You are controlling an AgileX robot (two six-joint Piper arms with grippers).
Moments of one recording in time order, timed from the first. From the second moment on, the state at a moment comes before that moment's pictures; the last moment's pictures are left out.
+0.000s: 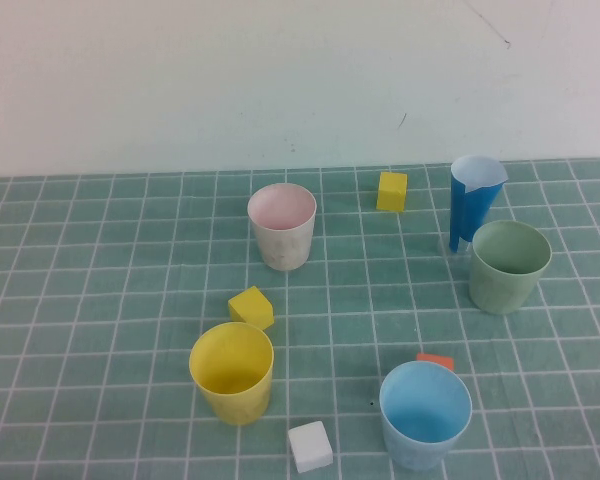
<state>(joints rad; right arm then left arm) -0.07 -0.01 0.02 -0.08 0.41 -0.10 -0.09 -0.01 0.02 -0.06 0.35 -0.04</state>
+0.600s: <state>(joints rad) -0.07 -0.01 0.03 -0.08 -0.26 -0.10 -0.09 -0.01 0.02 -0.06 -0.19 -0.04</state>
